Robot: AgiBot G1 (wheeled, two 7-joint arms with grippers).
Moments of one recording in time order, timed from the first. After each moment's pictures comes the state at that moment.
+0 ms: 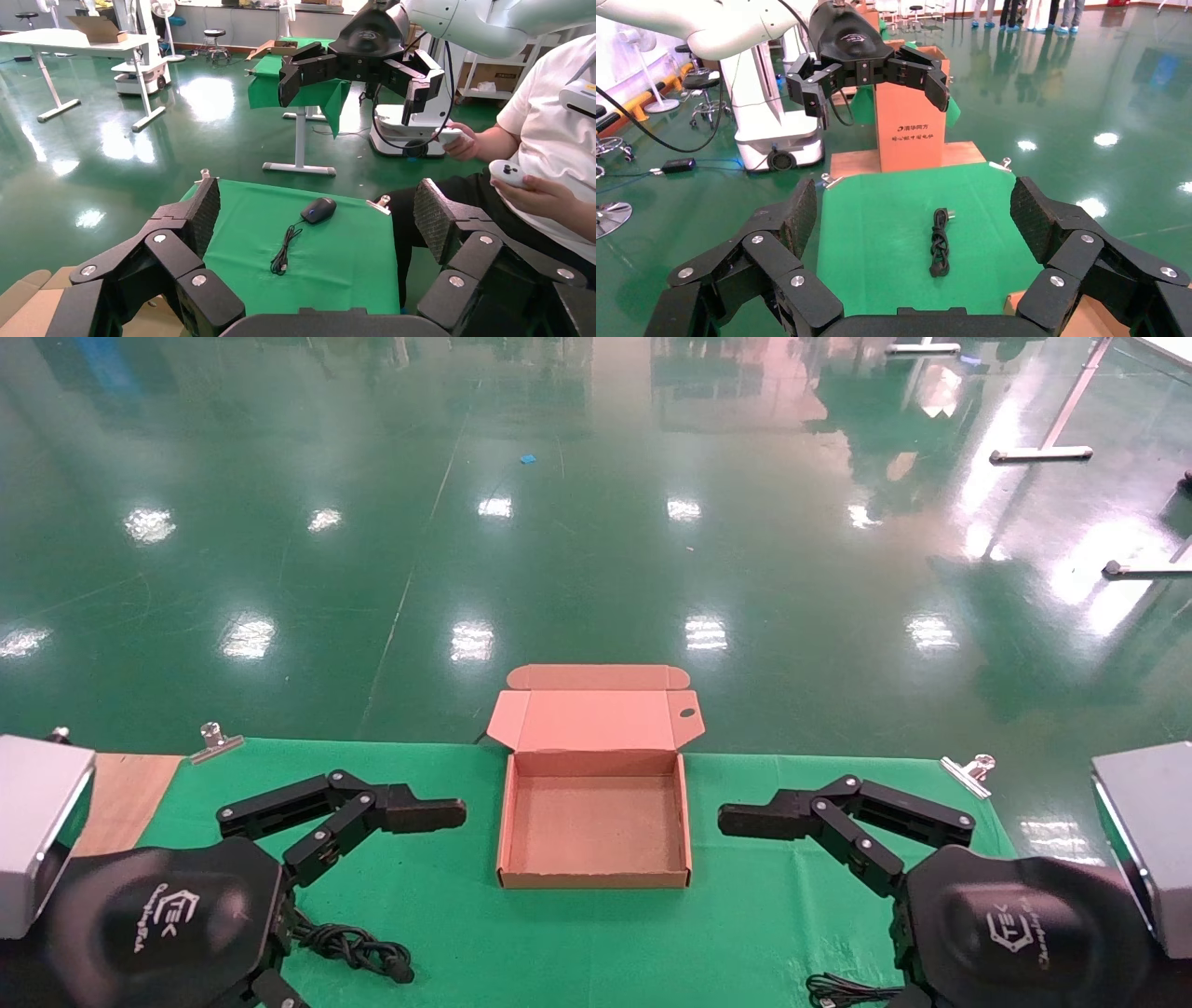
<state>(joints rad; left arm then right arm) -1.07 0.61 0.29 -1.28 0.75 1.50 -0.17 1.07 -0.62 -0.29 1.28 -0.76 -1.49 0.18</state>
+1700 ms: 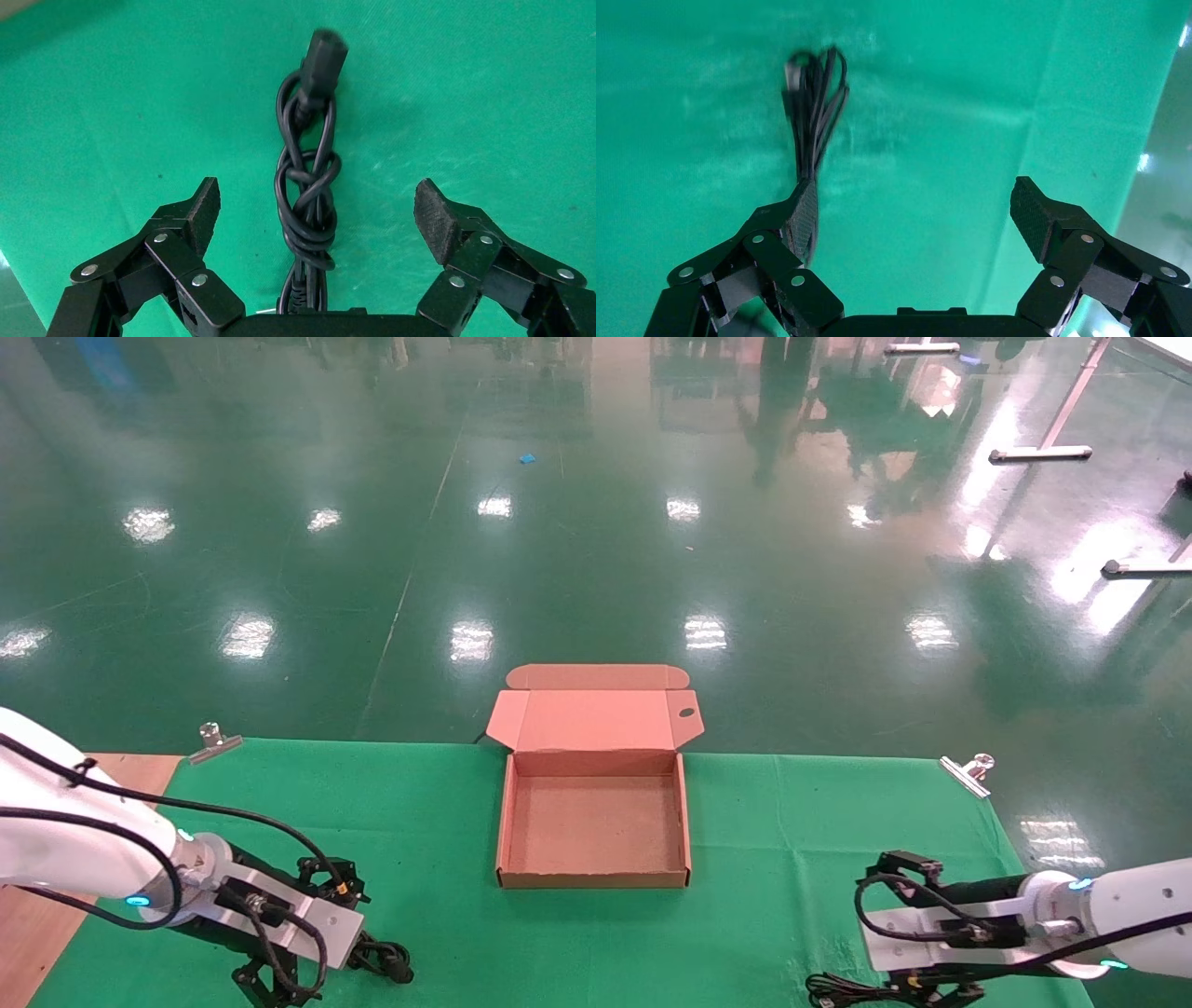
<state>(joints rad) -1.61 1.12 0.81 -0.33 1.94 1.23 0.57 1.32 -0.89 -0.68 0.91 -1.97 -1.14 -0.21</state>
